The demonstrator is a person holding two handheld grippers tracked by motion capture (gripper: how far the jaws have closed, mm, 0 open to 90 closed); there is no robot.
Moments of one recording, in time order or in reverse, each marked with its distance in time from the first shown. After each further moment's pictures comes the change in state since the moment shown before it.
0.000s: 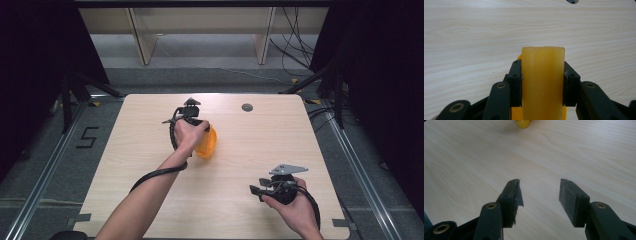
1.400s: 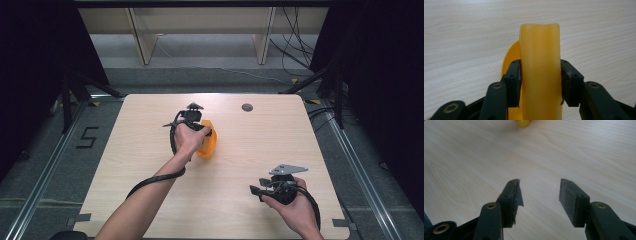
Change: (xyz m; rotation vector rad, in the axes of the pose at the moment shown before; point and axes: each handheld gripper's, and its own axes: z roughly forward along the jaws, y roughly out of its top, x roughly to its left) left arm -0.006 -0.015 -0.005 0.028 -0.026 0.087; right arm 0.000 -0.001 0.002 -0.012 0.014 0.008
